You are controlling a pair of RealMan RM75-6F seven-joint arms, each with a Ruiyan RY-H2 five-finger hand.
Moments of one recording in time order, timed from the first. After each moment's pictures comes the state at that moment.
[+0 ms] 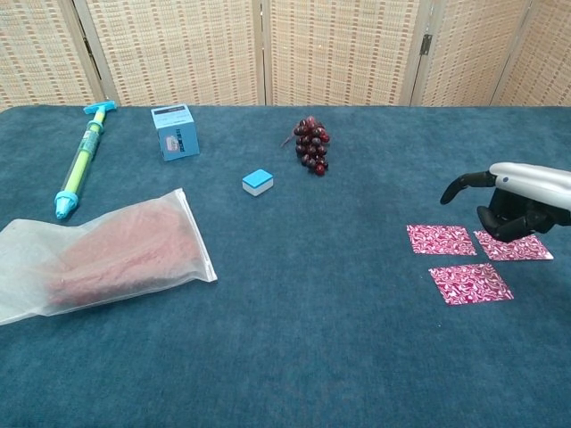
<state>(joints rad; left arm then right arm) -0.01 -1.19 -0.03 -1.62 1.50 1.56 0.10 0.53 -1.44 0.12 -1.47 -1.16 0.93 -0.13</state>
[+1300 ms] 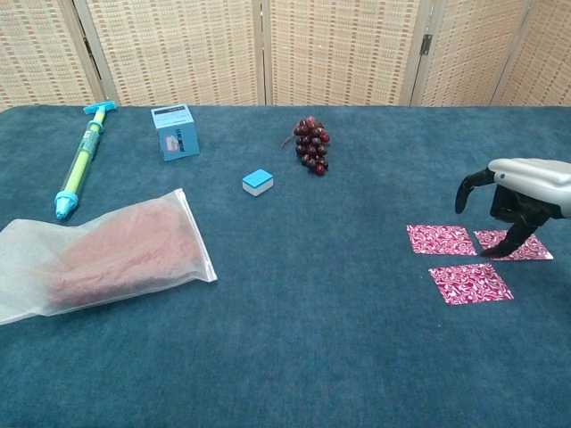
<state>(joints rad) -0.01 -1.19 -0.02 -1.64 1.51 1.55 0.11 0.57 -1.51 0.13 -1.35 -1.10 0.92 -0.25</state>
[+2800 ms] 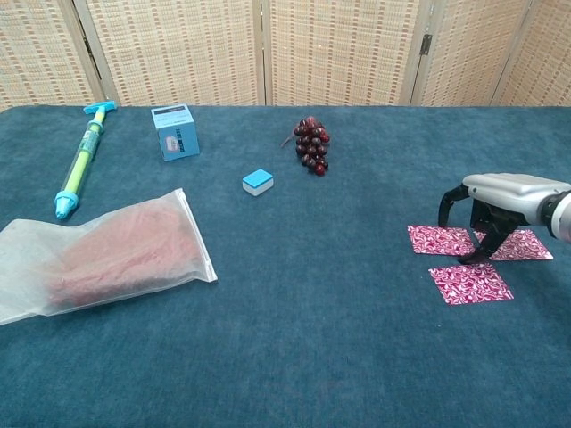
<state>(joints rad) 0.00 -1.19 -0.02 -1.63 1.50 1.55 0.11 0.65 -1.57 0.13 -1.23 -1.00 0.80 -0.29</state>
